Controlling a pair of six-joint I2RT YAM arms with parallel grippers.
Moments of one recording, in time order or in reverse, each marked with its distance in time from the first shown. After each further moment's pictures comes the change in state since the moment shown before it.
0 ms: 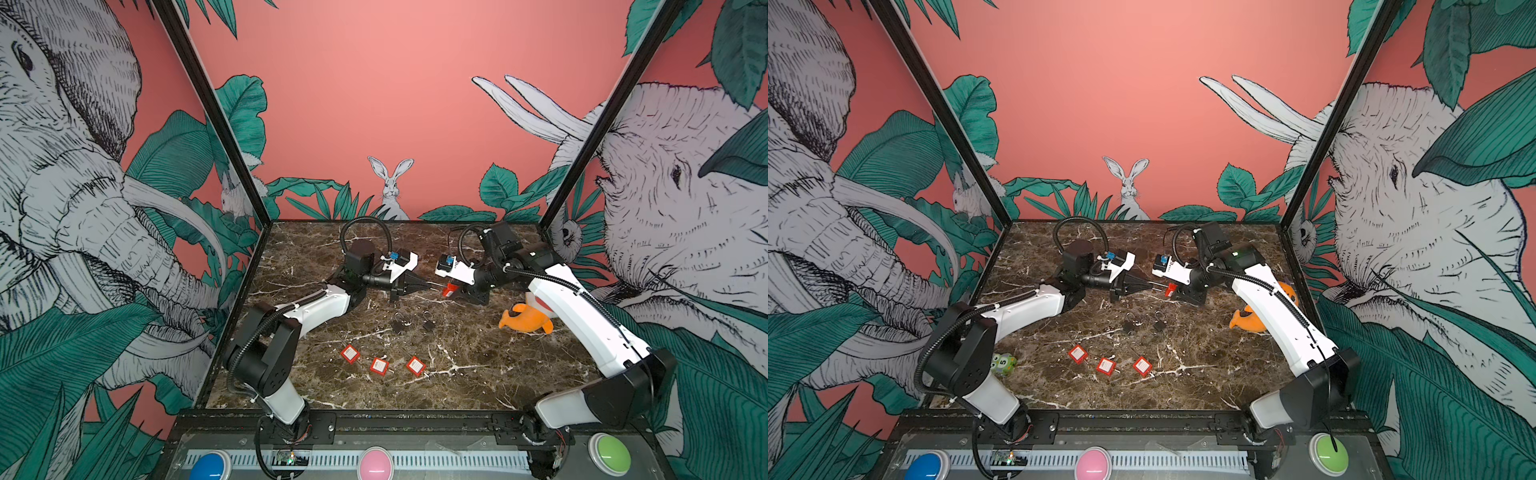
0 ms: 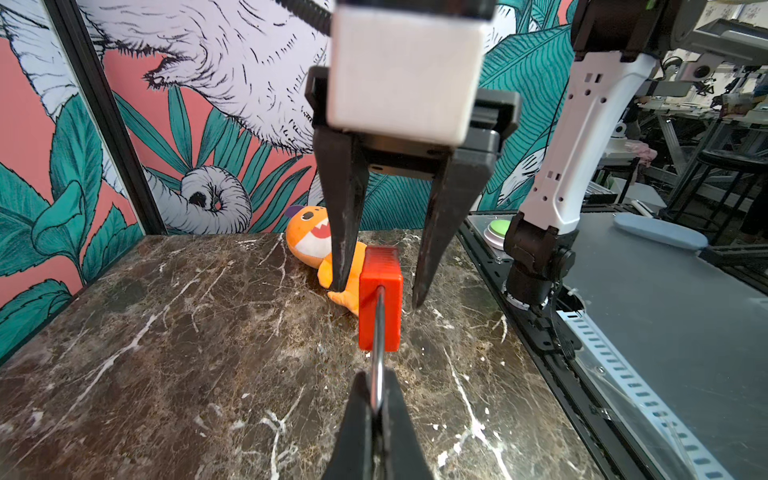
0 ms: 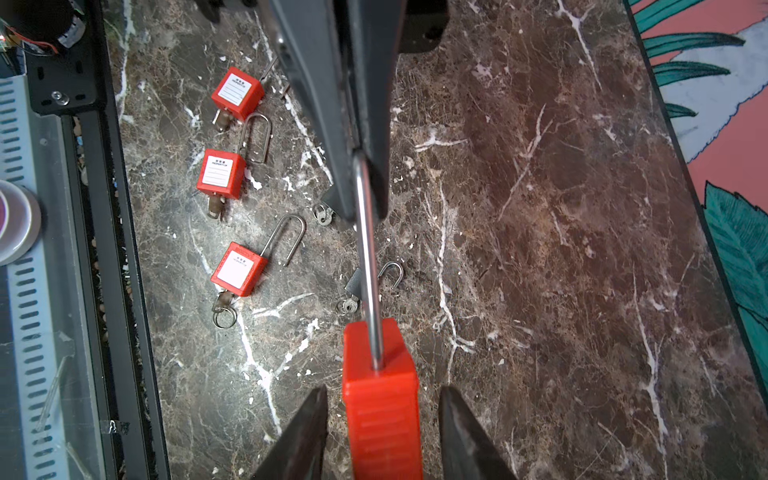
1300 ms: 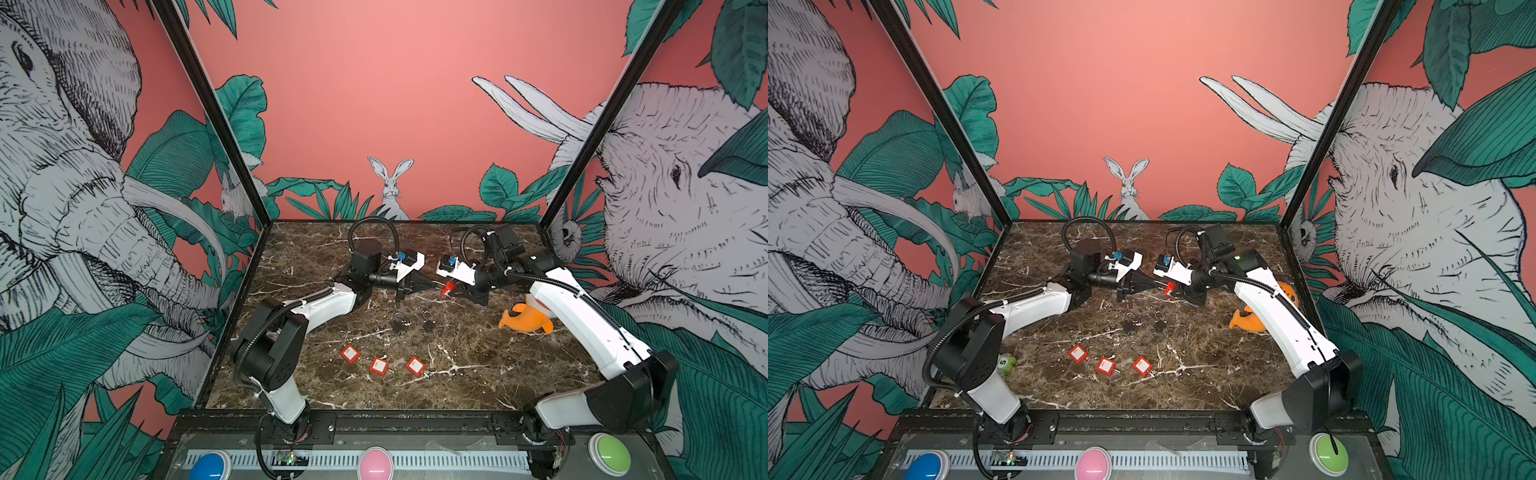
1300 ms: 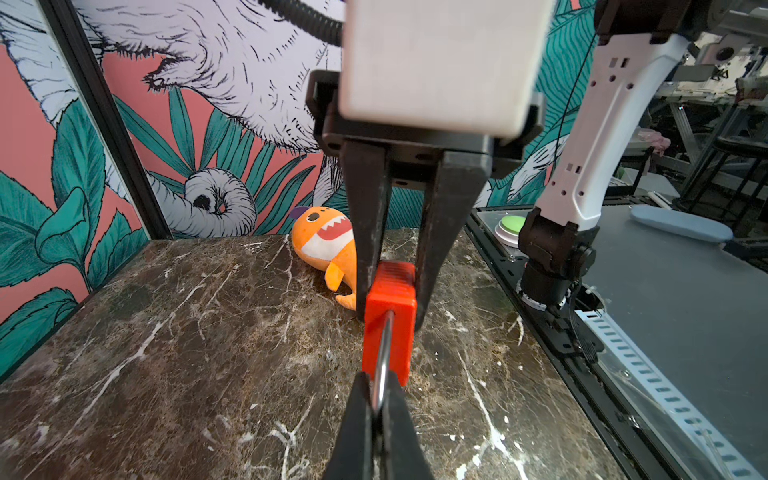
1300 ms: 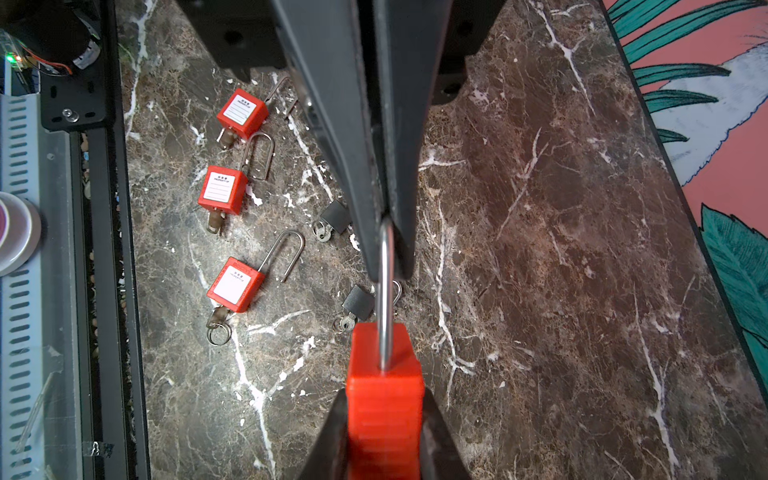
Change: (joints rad) left arm -0.042 0.060 0.036 0.068 -0.051 -0.029; right arm -0.018 -0.014 -0.060 0.095 -0.062 -0.009
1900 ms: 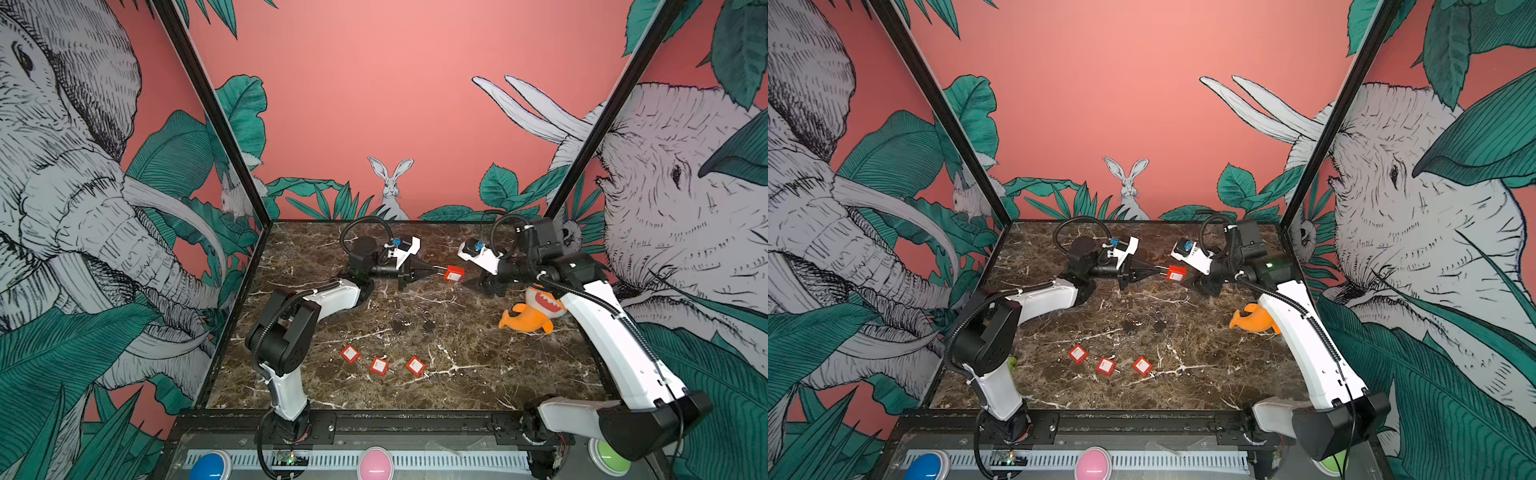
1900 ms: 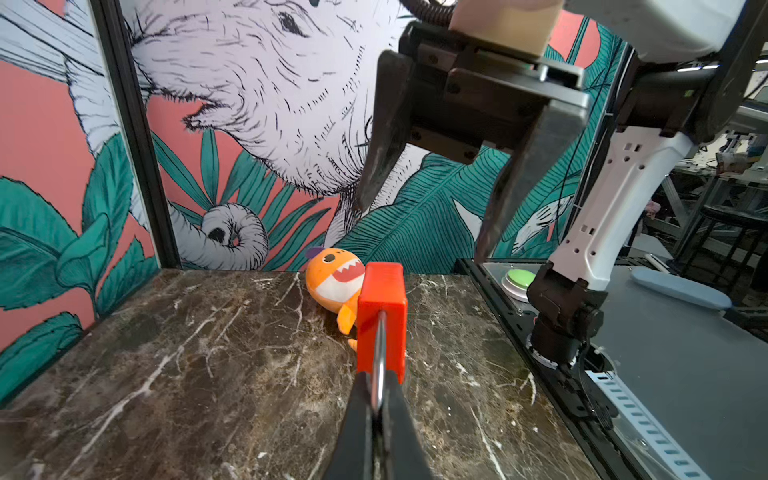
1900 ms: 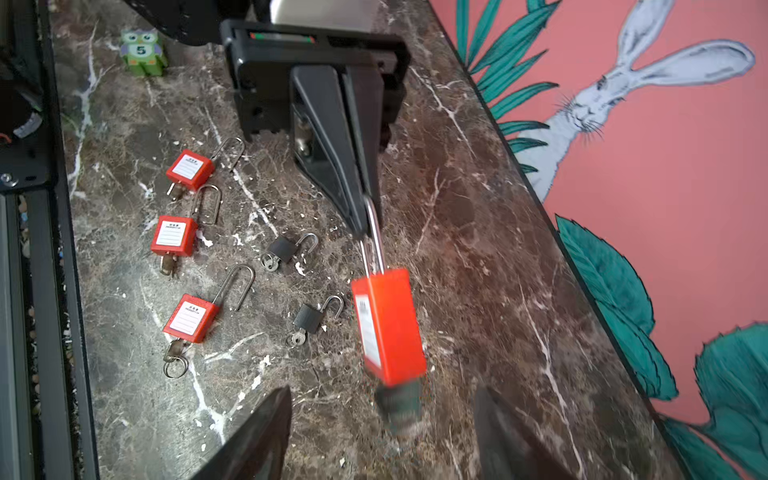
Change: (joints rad) left arm 0.047 0.105 0.051 0.352 0.021 -0.317; right arm -0.142 -0.164 0.031 0.022 -0.015 0.050
